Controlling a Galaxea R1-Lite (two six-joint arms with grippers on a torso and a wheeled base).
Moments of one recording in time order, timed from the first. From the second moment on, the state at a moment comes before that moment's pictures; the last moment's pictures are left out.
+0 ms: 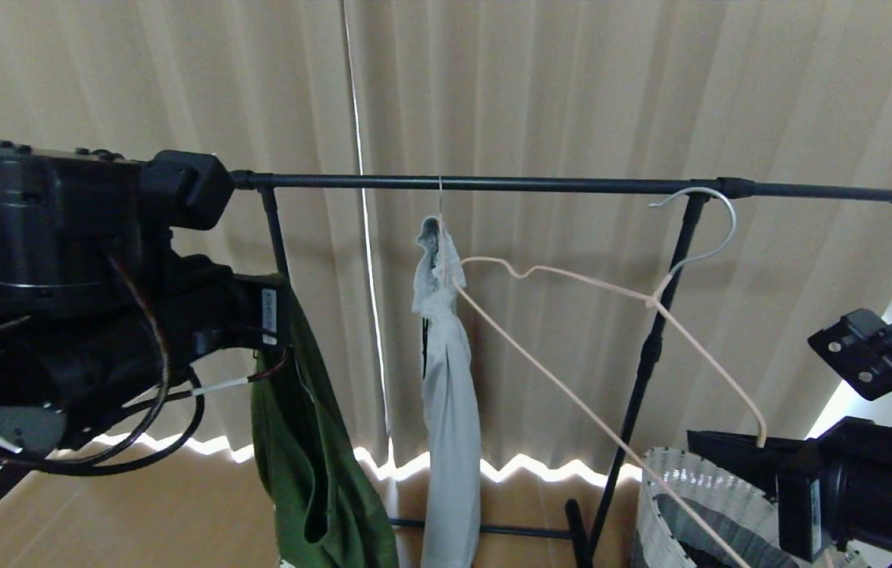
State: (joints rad) left arm -0.55 1.48 -0.91 -0.25 0.43 -0.03; right arm 0.68 1.20 -0.58 -0.09 -0.14 0.29
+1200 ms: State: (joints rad) left arm -0.63 1.66 -1.08 -0.28 0.57 -0.11; right arm 0.95 1.30 -0.56 -0.27 -0.13 0.35
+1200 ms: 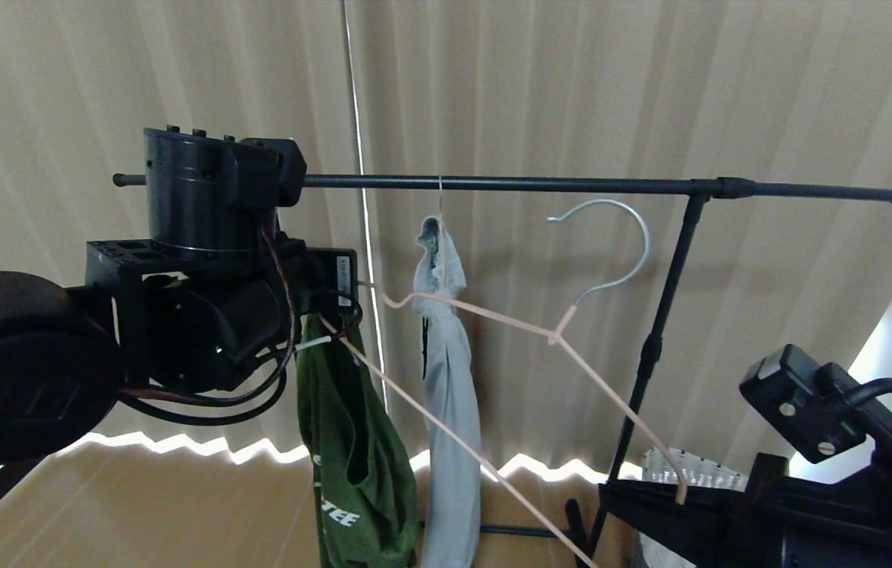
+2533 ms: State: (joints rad) left arm -0.85 1.53 -1.02 -0.28 0.38 -0.05; right arm 0.91 1.69 -0.83 -0.35 -0.14 0.34
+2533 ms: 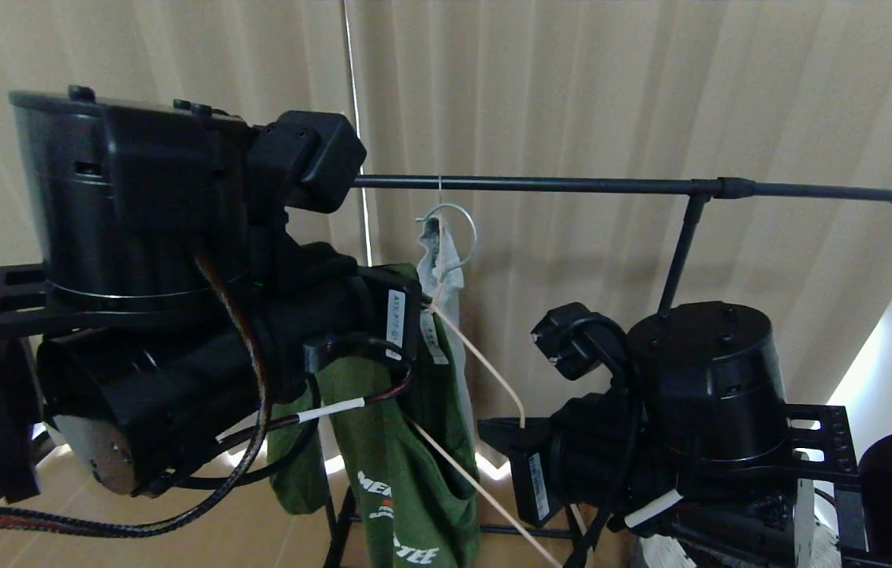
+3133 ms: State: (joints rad) left arm -0.85 1.42 -0.81 -0.37 0.26 0.02; right arm 0.89 1.61 -0.80 -0.35 -0.17 0.33
